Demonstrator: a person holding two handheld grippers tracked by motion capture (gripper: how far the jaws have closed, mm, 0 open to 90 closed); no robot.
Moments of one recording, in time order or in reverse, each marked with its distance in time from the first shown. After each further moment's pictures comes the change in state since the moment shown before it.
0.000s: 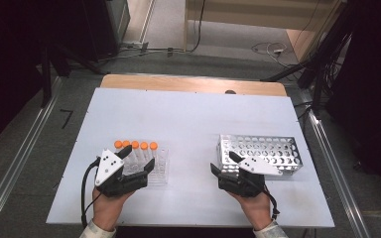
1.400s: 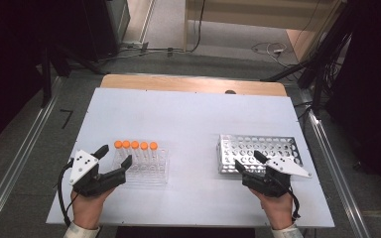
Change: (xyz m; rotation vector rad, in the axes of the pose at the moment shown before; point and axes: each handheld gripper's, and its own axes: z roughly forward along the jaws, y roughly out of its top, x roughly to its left) left arm 0.040 -0.009 -0.024 -0.006 0.103 -0.062; right arm -0.045 -0.009 -0.033 -0.021 -0.102 0.079
